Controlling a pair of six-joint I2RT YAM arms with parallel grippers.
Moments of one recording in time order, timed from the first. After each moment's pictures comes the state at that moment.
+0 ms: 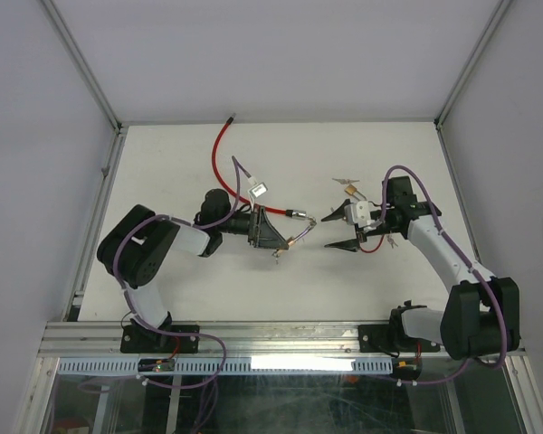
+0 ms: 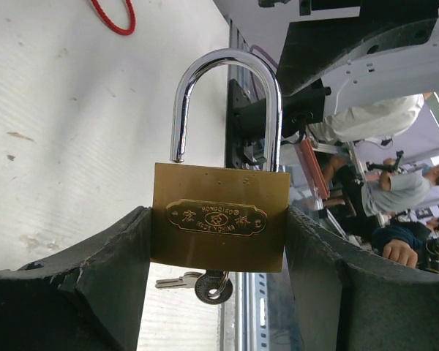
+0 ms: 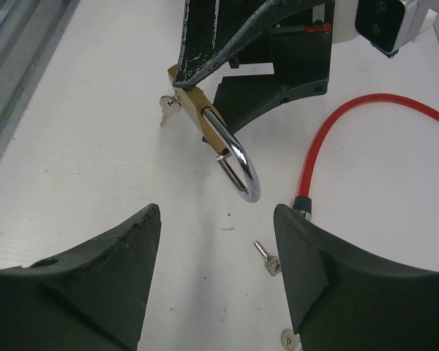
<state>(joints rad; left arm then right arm) -0.53 1.77 0.63 1.00 1.09 -0.83 0.17 1.24 0.83 -0.72 -1.29 -1.47</state>
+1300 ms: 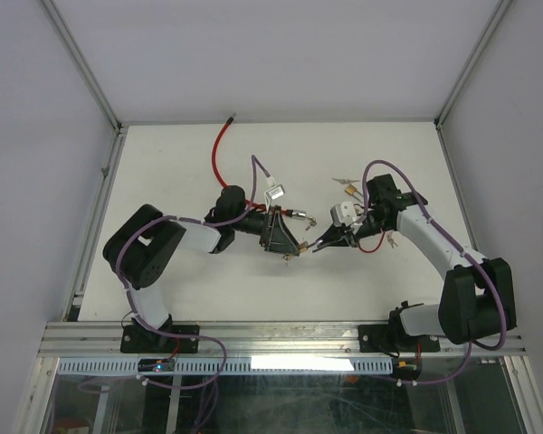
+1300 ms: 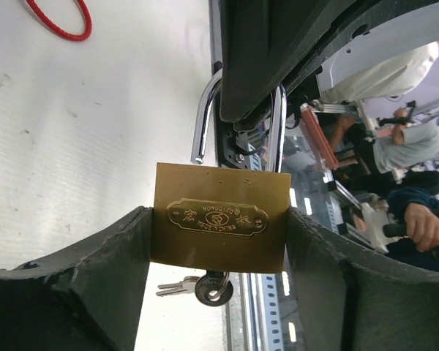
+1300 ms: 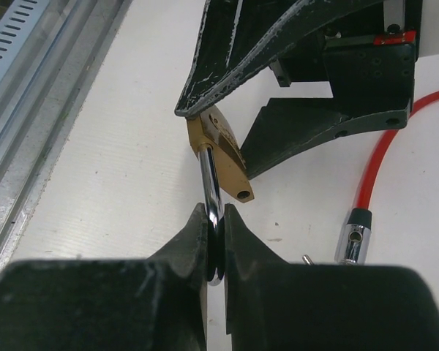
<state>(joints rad) -0.63 1.83 0.75 0.93 1.14 -0.75 0.27 1.34 0.90 -0.88 -1.22 -1.50</state>
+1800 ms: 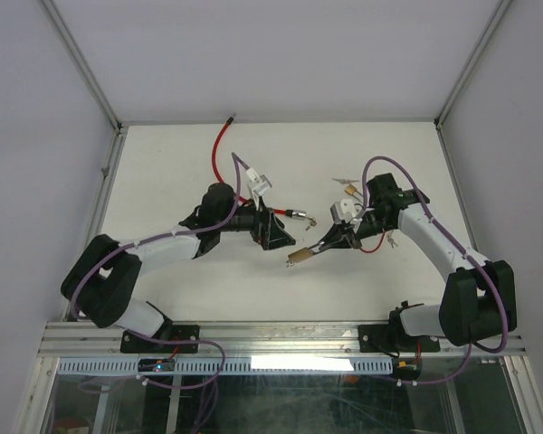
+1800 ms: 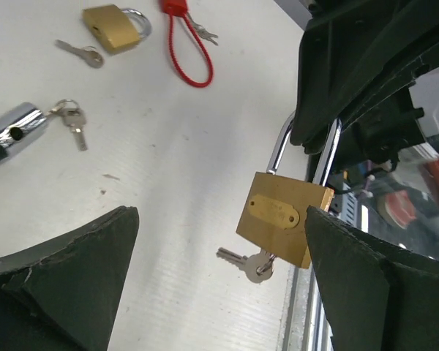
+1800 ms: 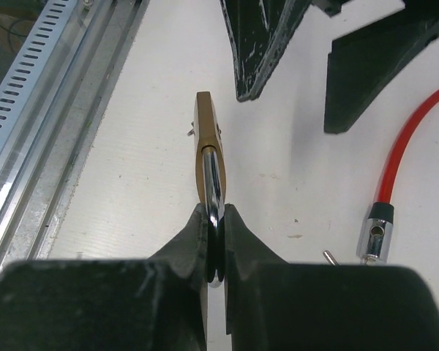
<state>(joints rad) -0.63 1.52 0.73 0.50 0.79 -0.42 0.27 1.33 0.94 -0.99 -1.22 -1.49</state>
